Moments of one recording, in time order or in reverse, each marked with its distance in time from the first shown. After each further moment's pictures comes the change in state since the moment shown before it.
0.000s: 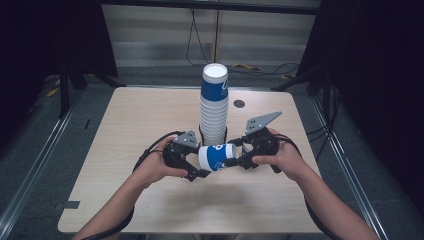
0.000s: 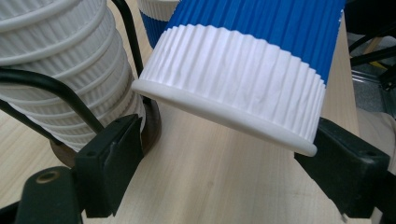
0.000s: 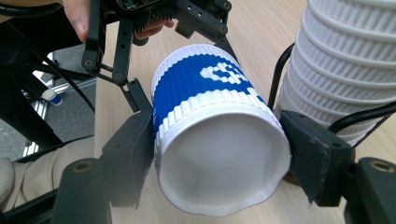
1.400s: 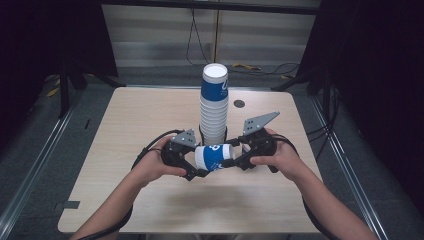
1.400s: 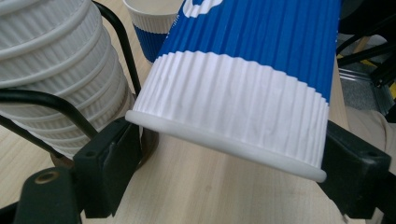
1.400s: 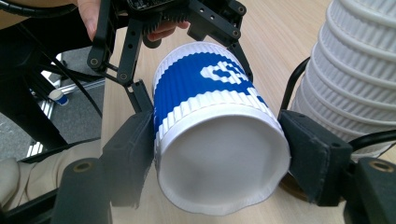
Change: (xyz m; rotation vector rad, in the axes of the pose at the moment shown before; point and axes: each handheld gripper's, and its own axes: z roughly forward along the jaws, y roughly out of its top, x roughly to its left) left arm 0.001 0.003 -0.006 -0.017 -0.031 0.044; right arm 0.004 0.004 0.004 -0.026 0.034 -0.028
